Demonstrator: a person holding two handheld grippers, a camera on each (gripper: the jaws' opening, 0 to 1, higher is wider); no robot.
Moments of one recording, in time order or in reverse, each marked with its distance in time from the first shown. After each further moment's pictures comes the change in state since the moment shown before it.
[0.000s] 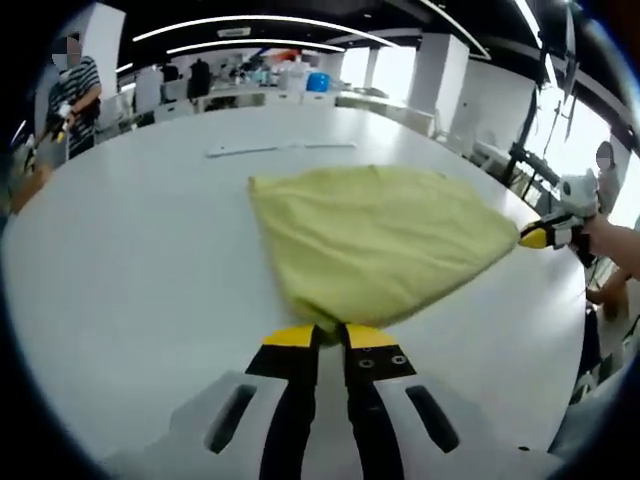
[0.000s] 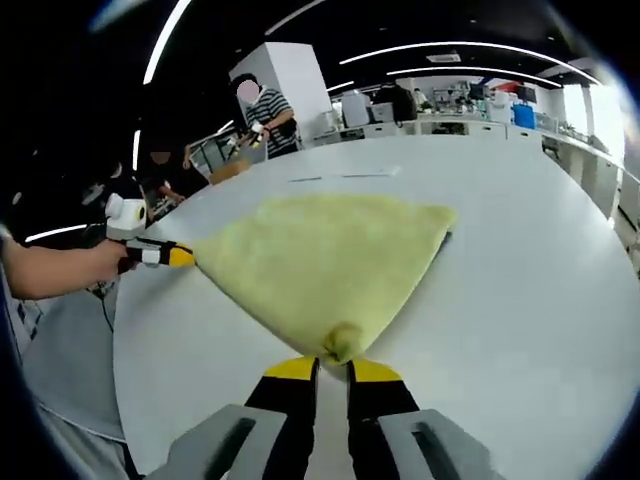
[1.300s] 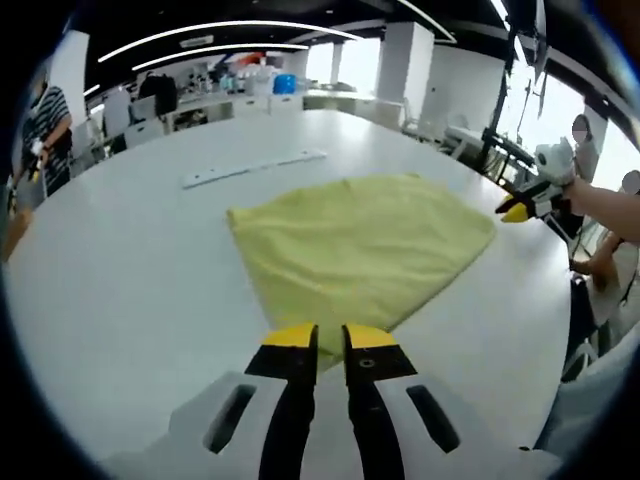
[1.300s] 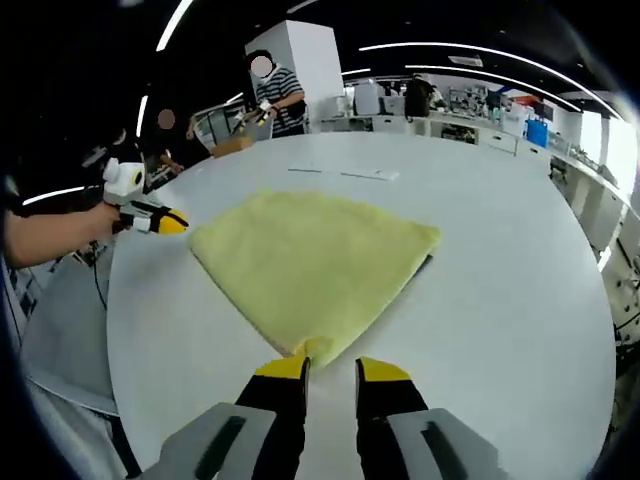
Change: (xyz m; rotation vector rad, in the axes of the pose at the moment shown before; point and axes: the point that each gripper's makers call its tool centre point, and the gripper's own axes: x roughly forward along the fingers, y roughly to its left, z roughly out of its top) left arm -0.009 -0.009 0.021 0.122 0.026 -0.088; right arm -0.022 -0.016 0.017 -0.129 0.097 -0.032
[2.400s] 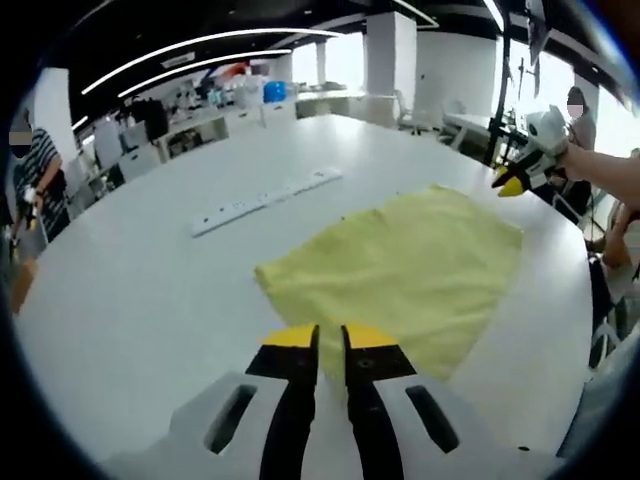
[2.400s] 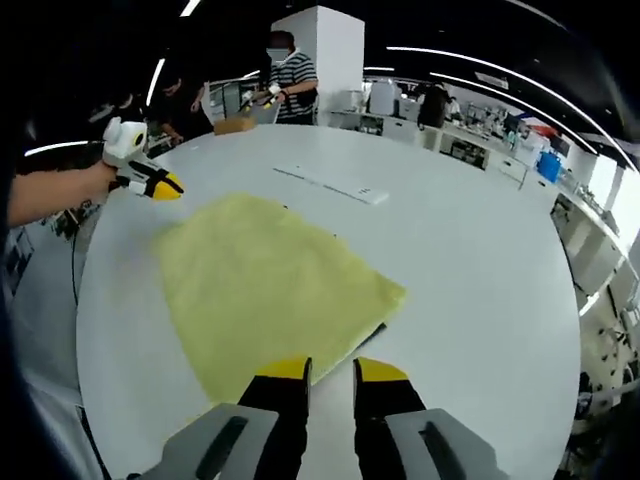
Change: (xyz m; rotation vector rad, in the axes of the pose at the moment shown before) left arm 0.017 0.036 0.059 0.114 -0.008 0.021; right arm 0.016 -0.050 0.057 -0.135 0.034 -0.053
